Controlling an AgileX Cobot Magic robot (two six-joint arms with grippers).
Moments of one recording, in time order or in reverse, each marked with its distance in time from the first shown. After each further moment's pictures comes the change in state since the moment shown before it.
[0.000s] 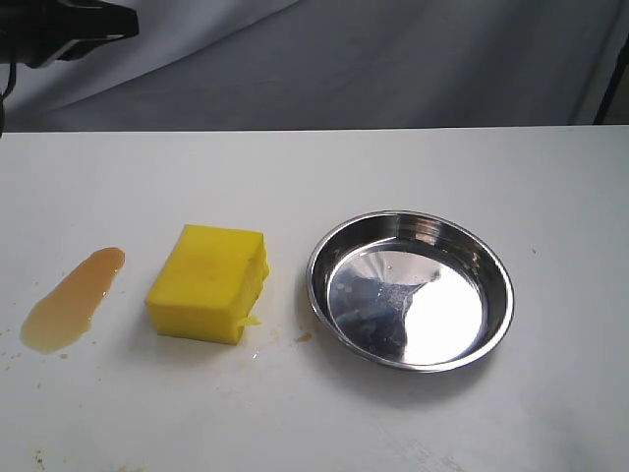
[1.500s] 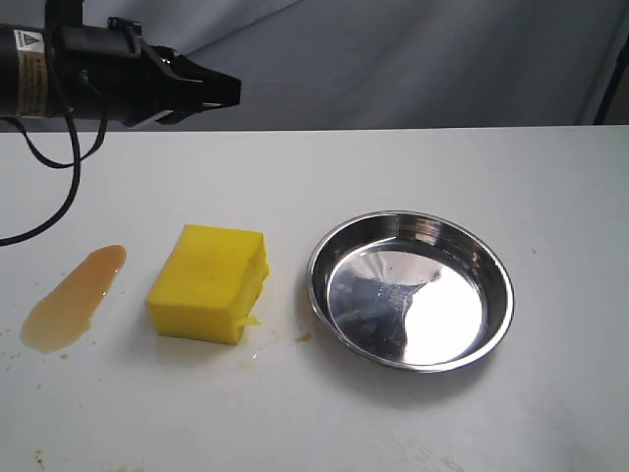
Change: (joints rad) left arm -0.222 0.000 0.066 0.060 0.018 -0.077; right arm 0.000 0.000 0.000 0.000 0.000 0.000
